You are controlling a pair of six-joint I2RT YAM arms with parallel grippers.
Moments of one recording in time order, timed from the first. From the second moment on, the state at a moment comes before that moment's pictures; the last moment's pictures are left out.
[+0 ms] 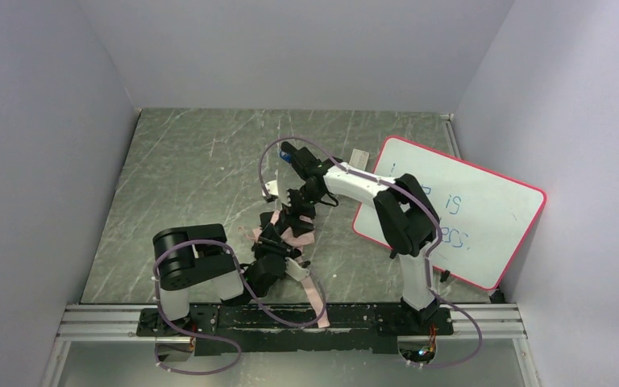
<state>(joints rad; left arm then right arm) -1.22 1.88 0.31 1.09 -0.82 1.21 0.69 2.03 1.45 -0.71 -0.60 -0.90</state>
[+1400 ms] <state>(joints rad) -0.79 0.85 0.19 0.21 -0.44 0.69 0.75 1.90 1.21 -0.36 -0.48 -0.78</state>
